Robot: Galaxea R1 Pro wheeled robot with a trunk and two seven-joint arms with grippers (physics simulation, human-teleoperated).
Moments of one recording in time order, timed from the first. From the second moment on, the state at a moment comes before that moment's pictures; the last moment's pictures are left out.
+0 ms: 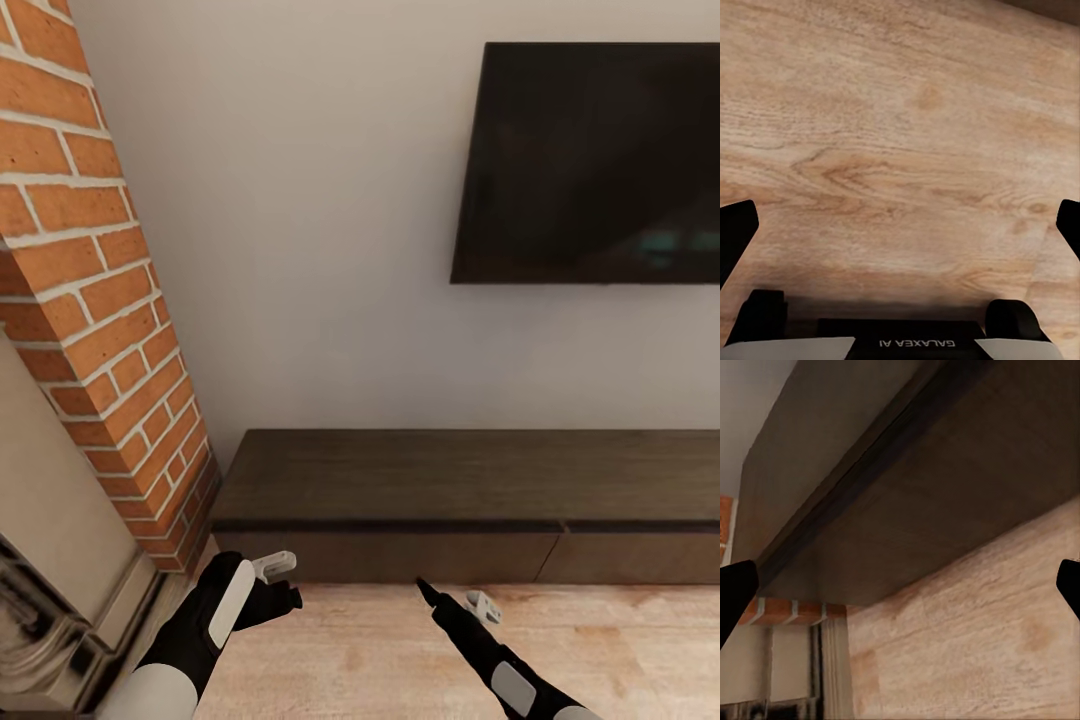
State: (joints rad) left arm -0.52 -0.09 0.02 -0.82 0.39 0.95 0.25; right arm -0.57 0.02 0.00 -0.12 -0.74 -0.13 0.60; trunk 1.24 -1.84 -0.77
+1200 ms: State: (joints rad) left arm -0.52 -0.10 0.02 -0.83 0.39 0.98 0.25; right arm -0.57 0.02 -0.24 -0.13 -1.11 0.00 0.86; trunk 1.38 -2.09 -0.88
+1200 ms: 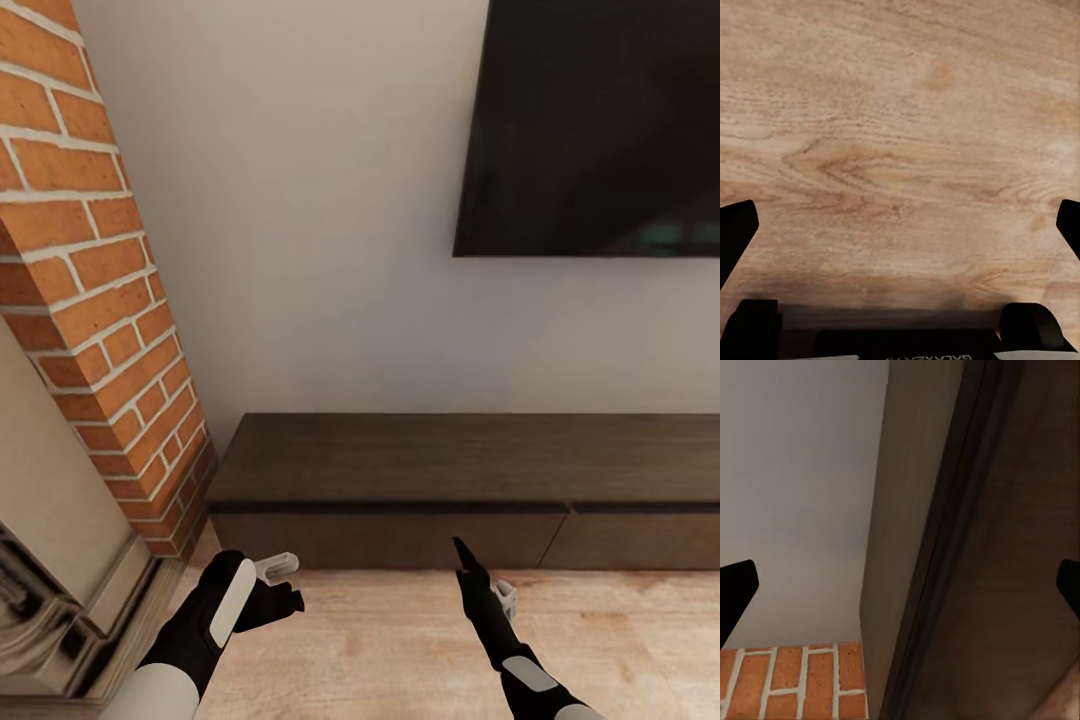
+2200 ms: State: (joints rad) left arm -0.52 -0.09 0.02 -0.83 0.39 0.99 0.25; right arm -0.57 0.02 -0.24 -0.23 -1.16 -0.03 0.90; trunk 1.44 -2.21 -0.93
